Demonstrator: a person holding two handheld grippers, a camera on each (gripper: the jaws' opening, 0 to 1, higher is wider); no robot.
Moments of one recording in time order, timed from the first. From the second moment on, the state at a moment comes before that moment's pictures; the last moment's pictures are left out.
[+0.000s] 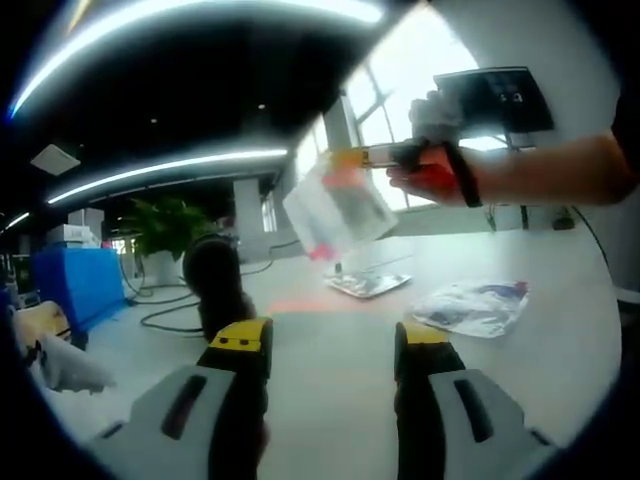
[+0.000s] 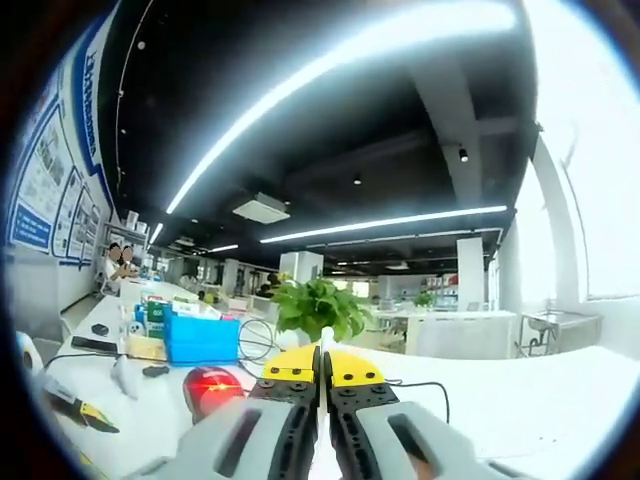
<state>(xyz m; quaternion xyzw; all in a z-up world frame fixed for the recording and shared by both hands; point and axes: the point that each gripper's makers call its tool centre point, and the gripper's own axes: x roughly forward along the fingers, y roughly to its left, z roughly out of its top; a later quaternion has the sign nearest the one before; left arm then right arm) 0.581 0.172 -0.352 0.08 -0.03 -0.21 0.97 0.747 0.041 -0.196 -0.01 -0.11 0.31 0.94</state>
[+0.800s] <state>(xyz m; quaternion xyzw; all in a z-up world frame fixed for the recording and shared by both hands) 0.581 0.171 -0.354 0.08 -0.03 -0.21 0.97 0.737 0.027 -0.239 0.05 -0.05 0.36 0.93</state>
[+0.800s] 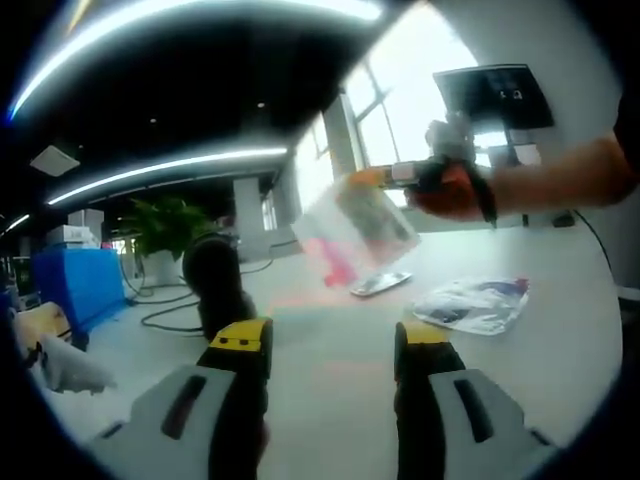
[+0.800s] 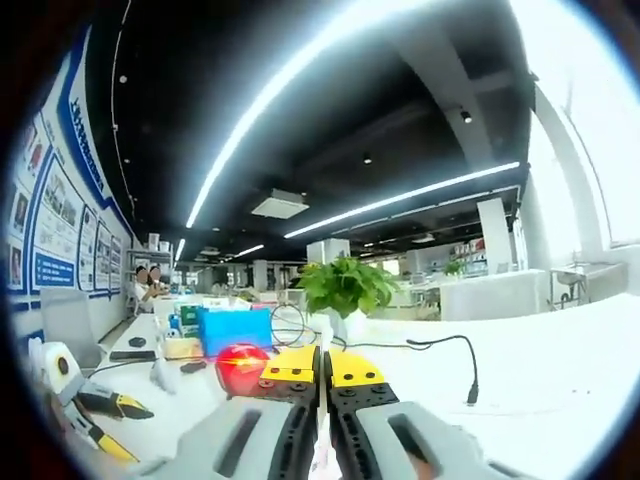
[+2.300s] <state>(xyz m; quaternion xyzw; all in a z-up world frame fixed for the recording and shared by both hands) 0.581 0.170 -0.356 0.09 -0.02 -0.21 0.97 0.821 -0.046 -0.289 0.00 0.03 0.28 0.96</state>
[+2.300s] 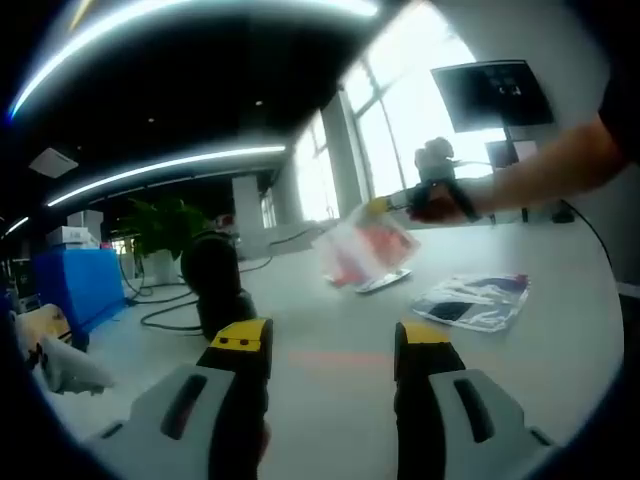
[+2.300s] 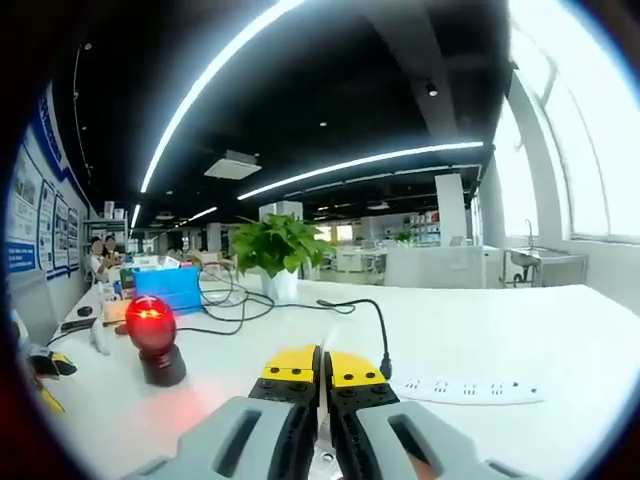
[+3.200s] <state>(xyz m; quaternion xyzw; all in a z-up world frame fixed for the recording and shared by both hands) 0.581 0.170 -0.357 0.09 -0.02 -0.21 0.97 0.847 -0.044 -0.326 -0.08 0.07 0.28 0.95</state>
